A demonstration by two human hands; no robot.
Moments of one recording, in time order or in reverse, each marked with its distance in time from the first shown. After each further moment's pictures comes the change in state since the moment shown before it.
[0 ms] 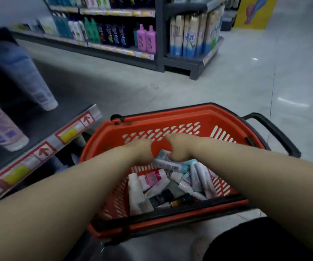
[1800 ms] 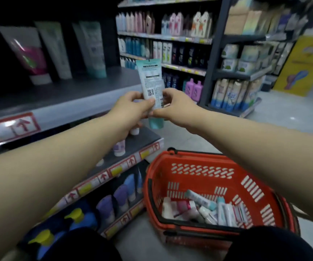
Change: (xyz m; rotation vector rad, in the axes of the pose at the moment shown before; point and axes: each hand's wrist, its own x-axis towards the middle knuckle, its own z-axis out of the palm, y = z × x) left_hand -0.244 -0.106 -0.161 -1.328 0.784 0.029; right_hand -0.108 -0.213 -0.200 0.897 0.463 -0.483
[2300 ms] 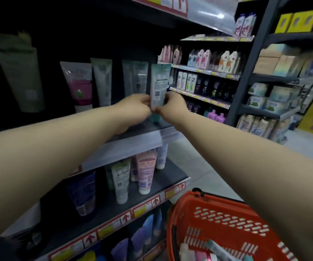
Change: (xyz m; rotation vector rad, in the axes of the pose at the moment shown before) left_hand 0.082 0.040 -0.116 0.301 -0.022 0.136; right_hand 0.171 -0.052 0.076 -0.184 0.173 -0.053
